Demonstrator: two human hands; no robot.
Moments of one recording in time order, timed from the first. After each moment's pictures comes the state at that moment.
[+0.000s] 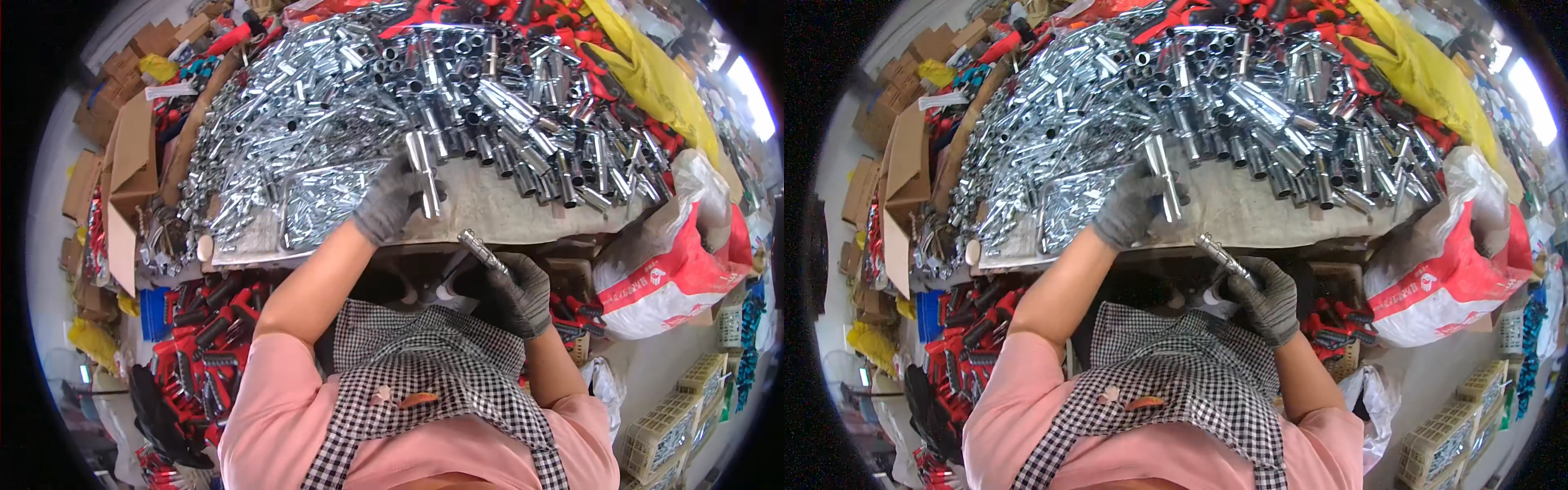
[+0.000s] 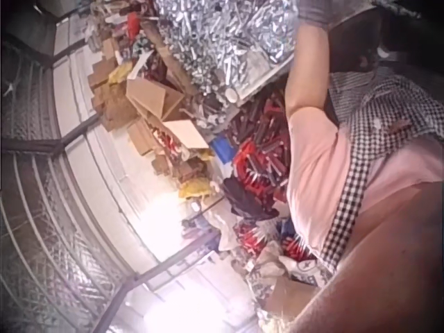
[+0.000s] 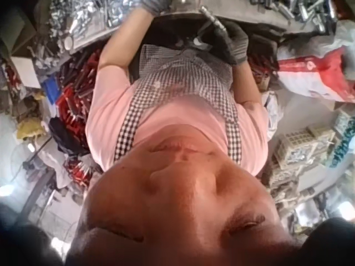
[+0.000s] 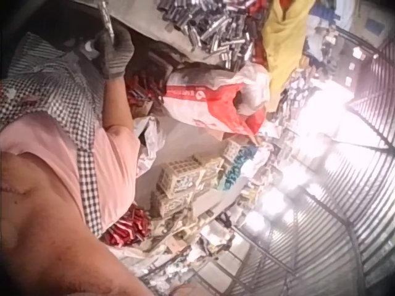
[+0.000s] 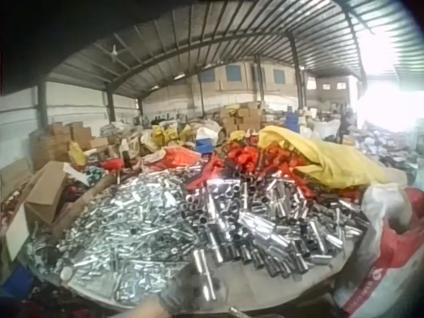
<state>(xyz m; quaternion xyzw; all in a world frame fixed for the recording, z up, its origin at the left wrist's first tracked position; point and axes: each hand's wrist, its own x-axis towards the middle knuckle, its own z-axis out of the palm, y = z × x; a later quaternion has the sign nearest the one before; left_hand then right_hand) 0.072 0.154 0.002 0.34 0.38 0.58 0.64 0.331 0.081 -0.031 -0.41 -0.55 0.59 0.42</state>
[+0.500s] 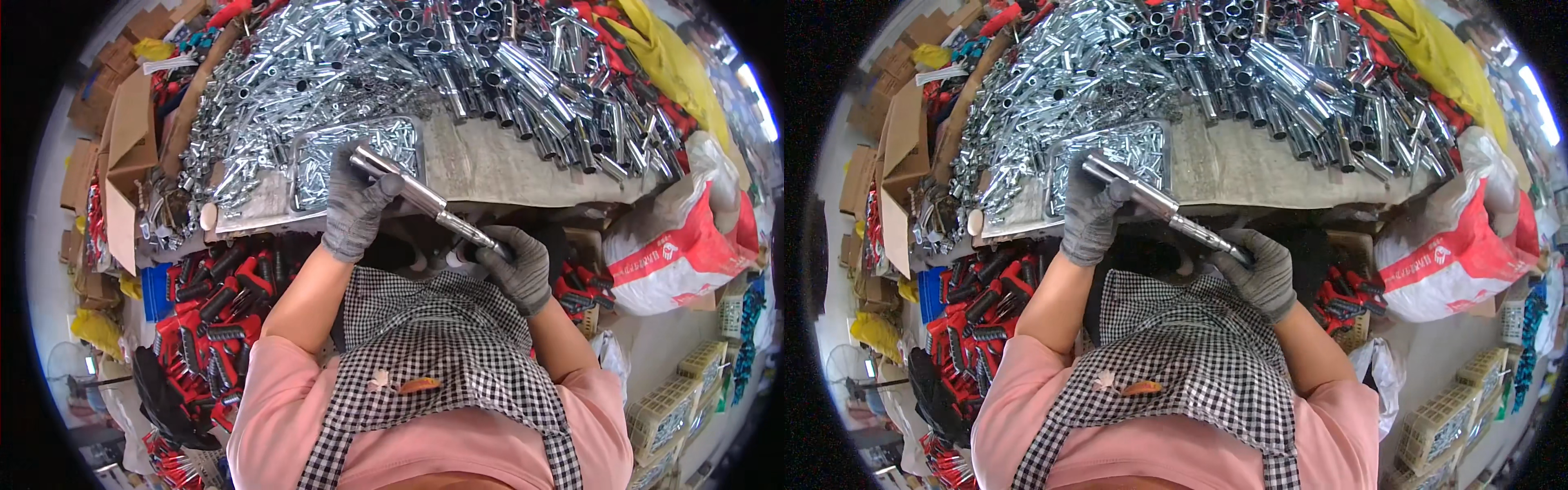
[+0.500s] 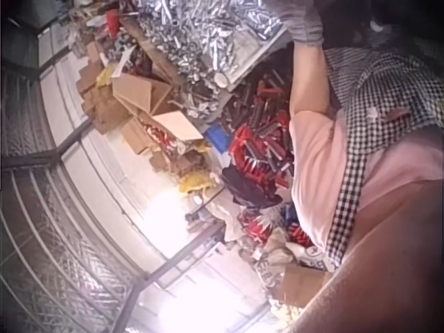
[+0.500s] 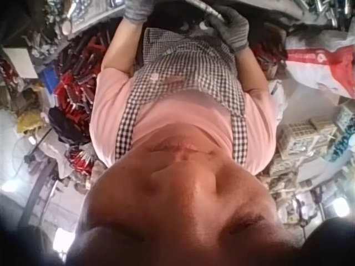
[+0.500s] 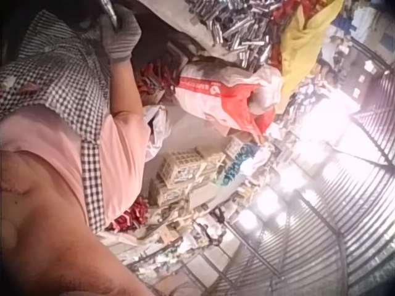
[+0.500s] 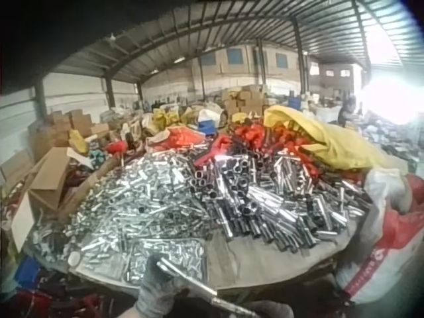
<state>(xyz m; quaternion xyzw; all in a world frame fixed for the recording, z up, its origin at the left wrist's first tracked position) 0.031 0.057 -0.007 0.41 0.42 0.68 0.45 0.294 0.057 -0.026 -0.41 -0.68 0.48 0.38</state>
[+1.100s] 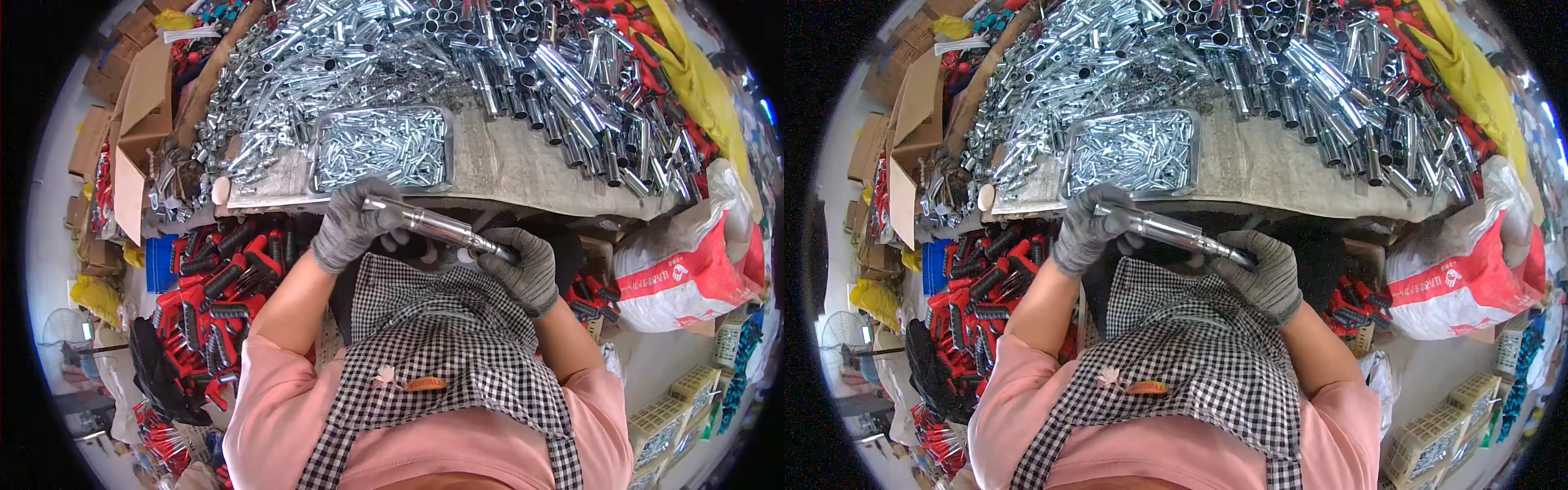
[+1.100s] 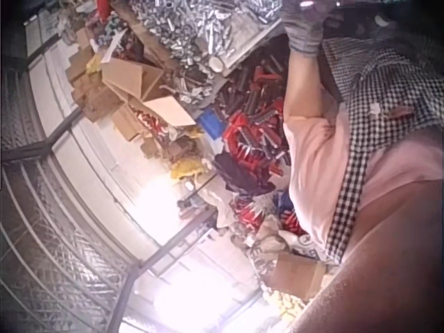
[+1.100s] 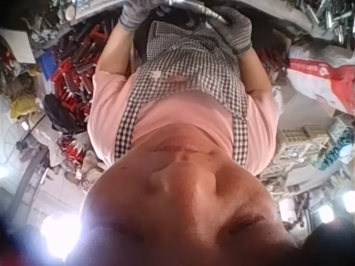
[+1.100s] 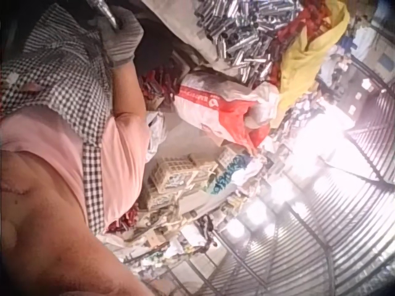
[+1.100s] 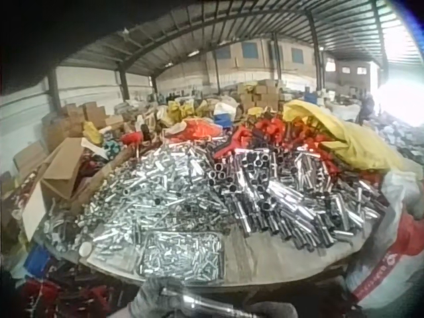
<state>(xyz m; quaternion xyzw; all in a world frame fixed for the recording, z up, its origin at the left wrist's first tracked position) -0.001 0.005 -0.002 0.42 0.49 0.53 0.55 0.278 0.058 -0.023 -0.37 -0.66 0.58 0.31</state>
